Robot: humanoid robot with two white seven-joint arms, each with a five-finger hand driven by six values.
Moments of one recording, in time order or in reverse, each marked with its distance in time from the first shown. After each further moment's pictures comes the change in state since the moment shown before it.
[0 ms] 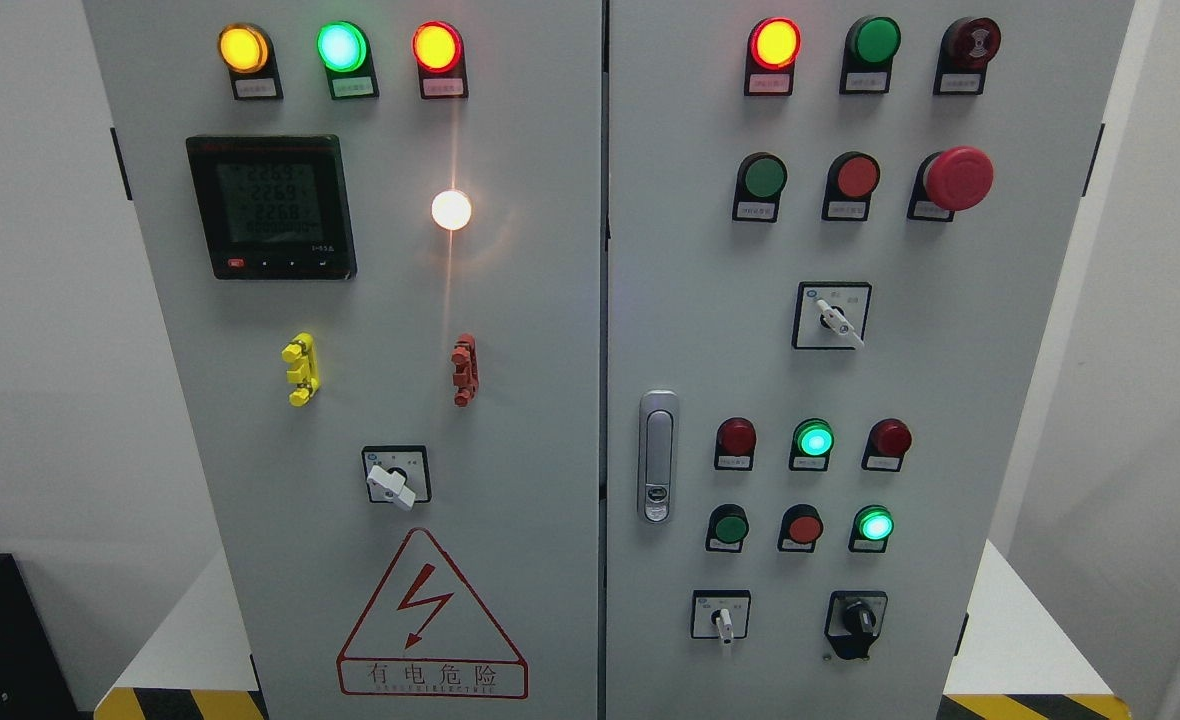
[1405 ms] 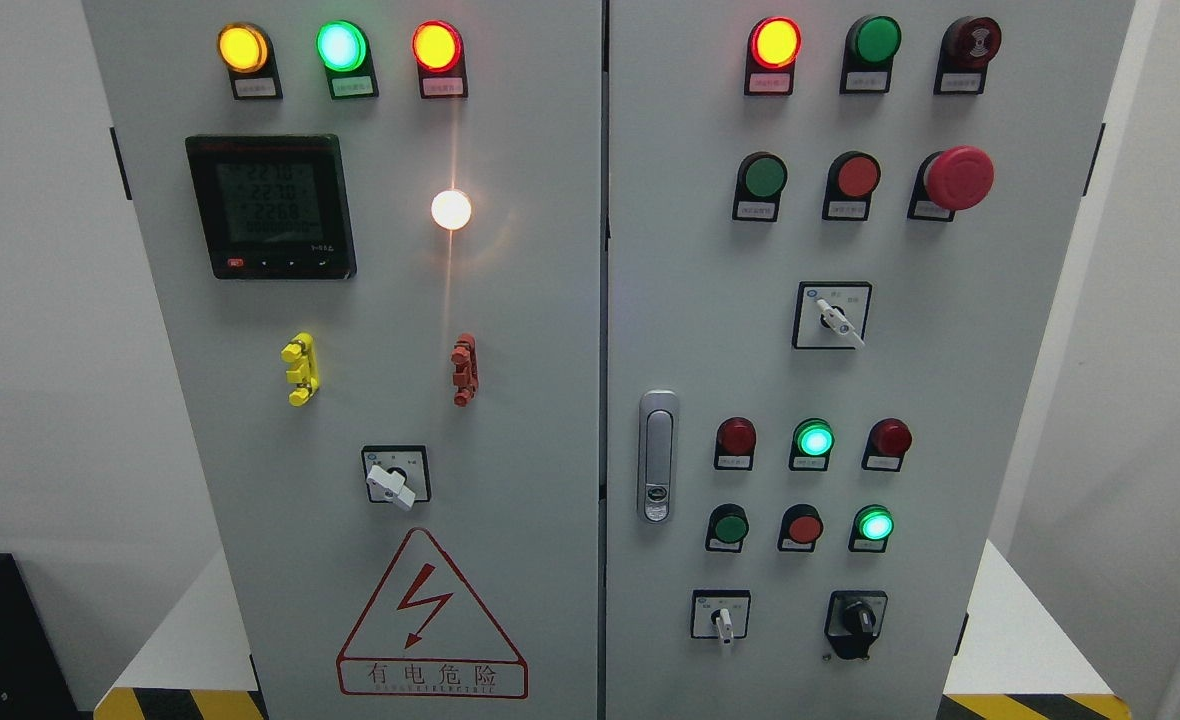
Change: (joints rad) left arm 0.000 0.000 0.000 0.000 0.000 0.000 0.000; right arm -0.250 0.018 -0.035 -0.302 0.115 0.188 0.152
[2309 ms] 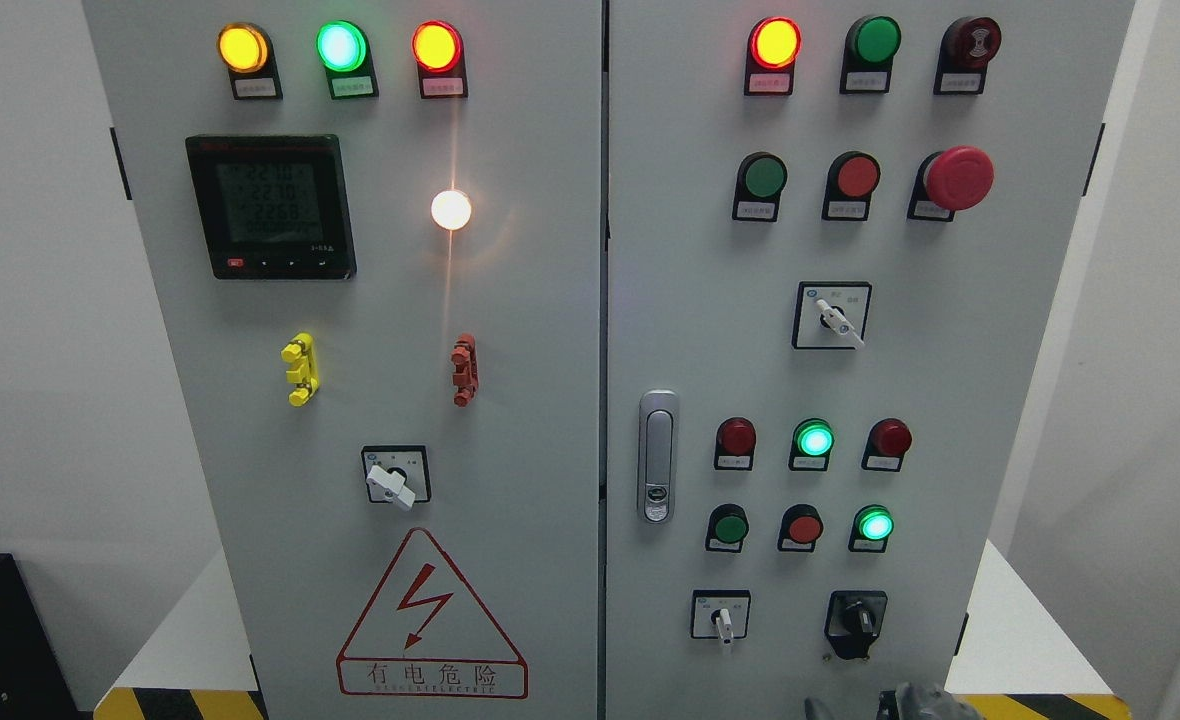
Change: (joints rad) left arm 0.000 0.000 0.000 0.000 0.000 0.000 -0.001; right arm -0.083 -0.025 -0.007 -0.015 0.029 0.029 0.049
